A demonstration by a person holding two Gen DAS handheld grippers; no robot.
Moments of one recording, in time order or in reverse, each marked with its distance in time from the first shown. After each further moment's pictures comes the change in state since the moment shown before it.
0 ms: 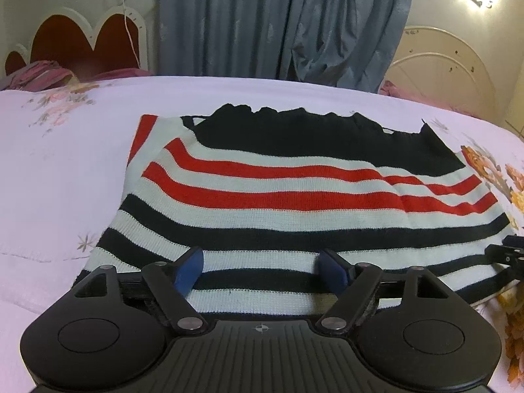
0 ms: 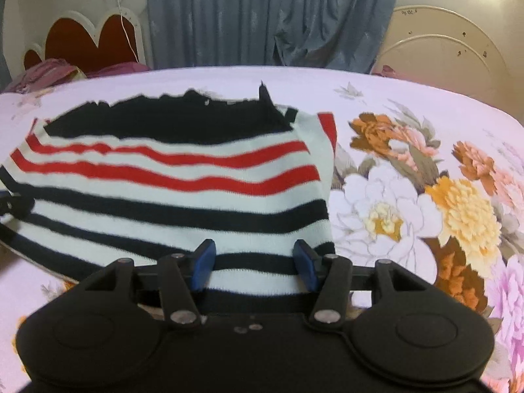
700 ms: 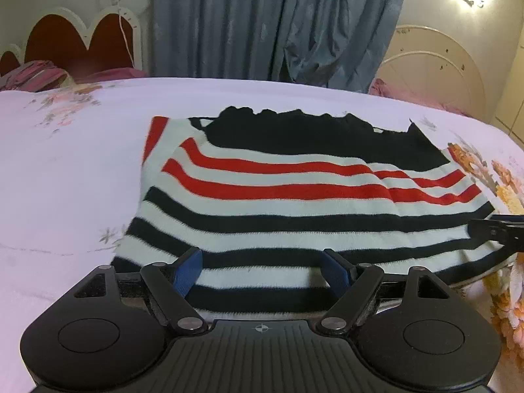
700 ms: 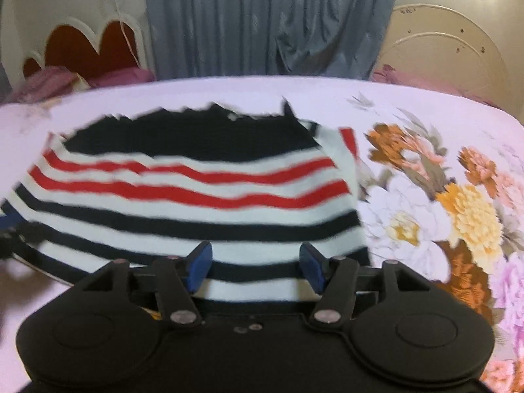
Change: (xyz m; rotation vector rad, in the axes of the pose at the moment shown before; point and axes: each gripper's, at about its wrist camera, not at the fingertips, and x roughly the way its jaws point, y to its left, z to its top) left arm -0.030 0.017 -0.005 0.002 0.006 -0.033; right arm -0.025 0.036 0.023 0.057 -0.007 0.066
